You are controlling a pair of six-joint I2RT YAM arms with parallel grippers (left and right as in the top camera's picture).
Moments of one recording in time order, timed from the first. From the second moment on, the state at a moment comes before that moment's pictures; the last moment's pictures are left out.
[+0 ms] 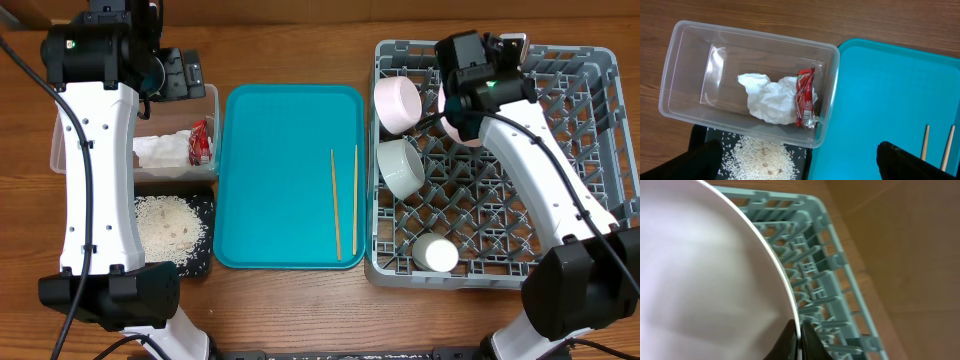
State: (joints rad) left arm 0.02 1.85 2.18 -1.43 -0.13 -0.16; right arm 0.24 1.79 1.60 -0.99 0.94 0.32
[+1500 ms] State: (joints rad) left arm 0.02 1.85 2.18 -1.43 -0.13 -0.16; right arm 0.32 1.79 1.91 -1.09 0.20 0.26
